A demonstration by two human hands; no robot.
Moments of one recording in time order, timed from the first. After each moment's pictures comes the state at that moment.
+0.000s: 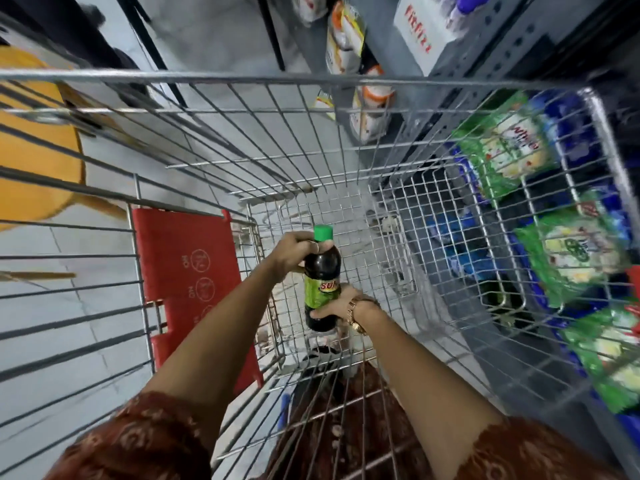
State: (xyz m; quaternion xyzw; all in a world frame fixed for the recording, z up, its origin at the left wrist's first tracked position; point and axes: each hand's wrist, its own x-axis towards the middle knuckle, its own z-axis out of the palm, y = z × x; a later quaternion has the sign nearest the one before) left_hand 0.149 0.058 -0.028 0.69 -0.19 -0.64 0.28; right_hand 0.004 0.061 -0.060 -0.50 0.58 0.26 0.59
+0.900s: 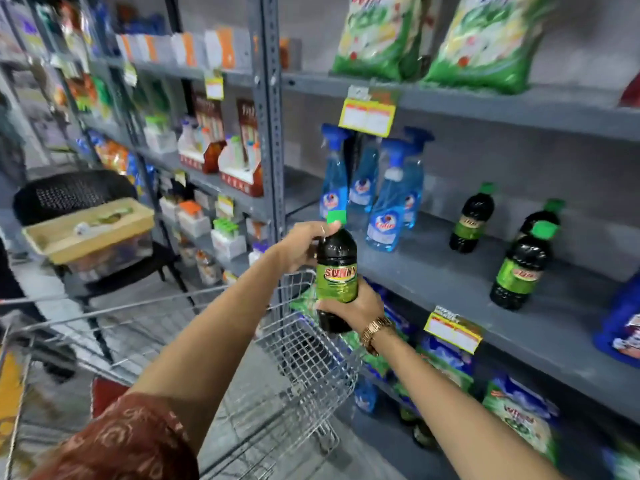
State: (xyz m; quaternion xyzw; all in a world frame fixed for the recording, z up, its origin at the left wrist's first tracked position) left_hand -0.092 0.035 0.375 0.49 -0.50 -0.59 0.41; right_hand -0.227 0.091 0.294 -0.59 0.60 -0.39 0.38
